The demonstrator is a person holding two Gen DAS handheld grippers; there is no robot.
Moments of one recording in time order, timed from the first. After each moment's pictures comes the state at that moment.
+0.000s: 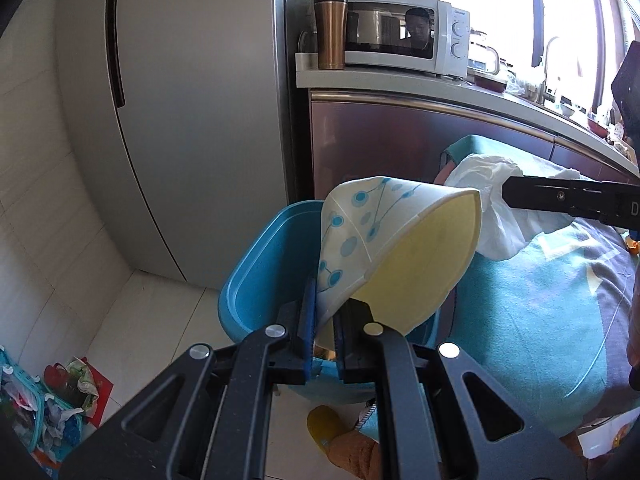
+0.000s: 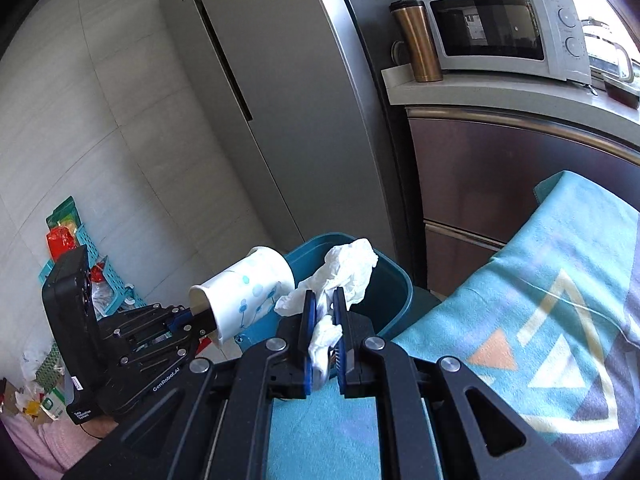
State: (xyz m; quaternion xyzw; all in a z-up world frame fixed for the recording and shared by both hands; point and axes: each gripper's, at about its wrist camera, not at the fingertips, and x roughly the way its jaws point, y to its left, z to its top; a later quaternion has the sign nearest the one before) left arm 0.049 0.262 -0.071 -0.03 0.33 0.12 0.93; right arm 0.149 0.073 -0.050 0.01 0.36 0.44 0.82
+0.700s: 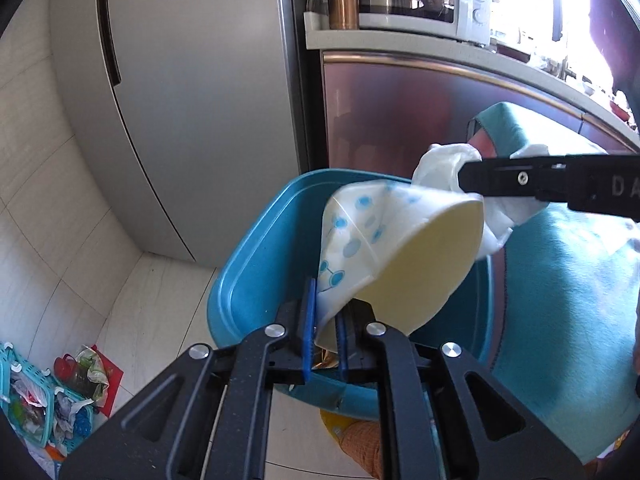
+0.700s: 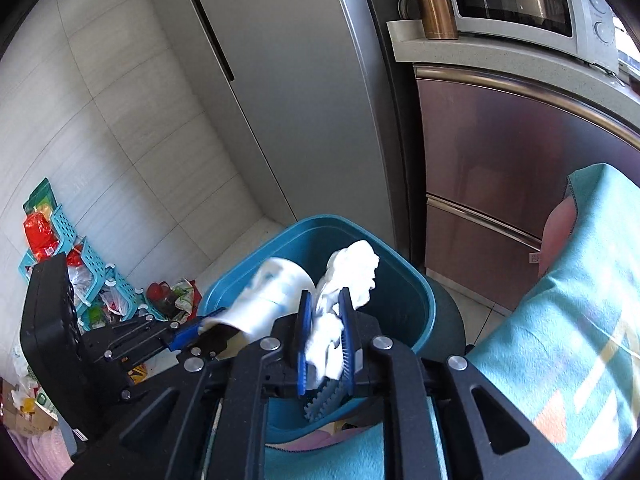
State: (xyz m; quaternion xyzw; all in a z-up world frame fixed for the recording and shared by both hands) left arm 0.101 0.271 -0.115 -0.02 0.39 0.14 0.91; right arm 0.187 0.136 -0.077 -0.03 0.42 0.42 0.81
